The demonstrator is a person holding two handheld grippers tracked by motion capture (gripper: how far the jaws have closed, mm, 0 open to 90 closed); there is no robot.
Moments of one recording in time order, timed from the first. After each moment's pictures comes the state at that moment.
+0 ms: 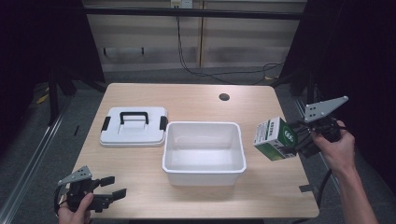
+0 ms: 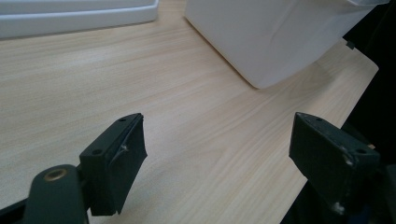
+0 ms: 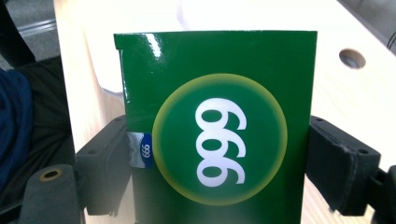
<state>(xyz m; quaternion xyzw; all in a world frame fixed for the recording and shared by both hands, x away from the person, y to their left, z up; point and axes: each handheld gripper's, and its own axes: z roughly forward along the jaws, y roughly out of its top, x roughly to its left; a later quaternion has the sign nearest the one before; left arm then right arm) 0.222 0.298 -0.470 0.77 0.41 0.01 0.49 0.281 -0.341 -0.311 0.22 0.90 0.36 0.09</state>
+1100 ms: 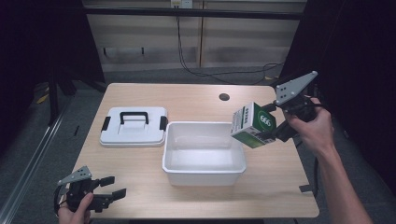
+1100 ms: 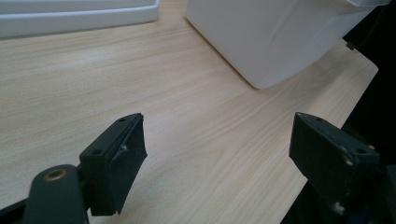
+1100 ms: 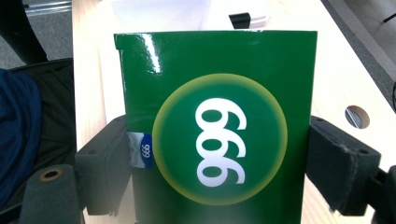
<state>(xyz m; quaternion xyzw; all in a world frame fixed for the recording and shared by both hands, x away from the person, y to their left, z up) 0.222 0.299 -0.471 0.77 0.41 0.01 0.49 0.310 -0.267 -0.262 0.15 0.93 0.33 0.09</state>
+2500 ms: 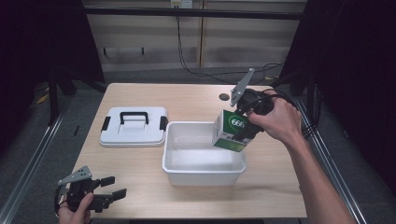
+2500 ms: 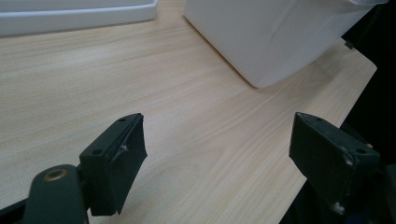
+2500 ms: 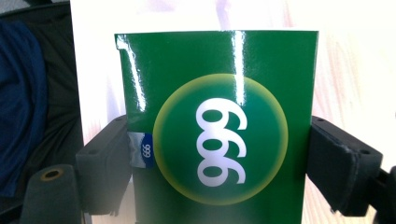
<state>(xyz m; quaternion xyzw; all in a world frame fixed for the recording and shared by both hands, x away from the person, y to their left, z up) 0.222 0.299 -0.471 0.77 0.41 0.01 0.49 0.347 -0.183 -0.273 0.12 0.97 0.19 0.02</state>
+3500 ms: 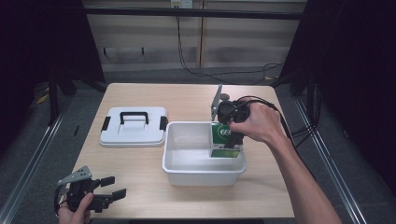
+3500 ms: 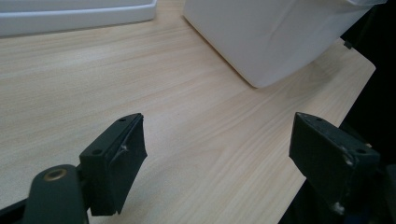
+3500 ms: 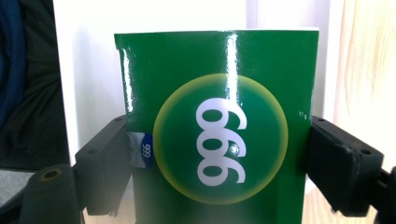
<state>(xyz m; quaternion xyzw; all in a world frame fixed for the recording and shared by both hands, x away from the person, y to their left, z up) 0.222 0.299 -0.471 0.77 0.40 0.01 0.49 0.362 -0.139 -0.313 0.06 0.99 0.08 0.00</state>
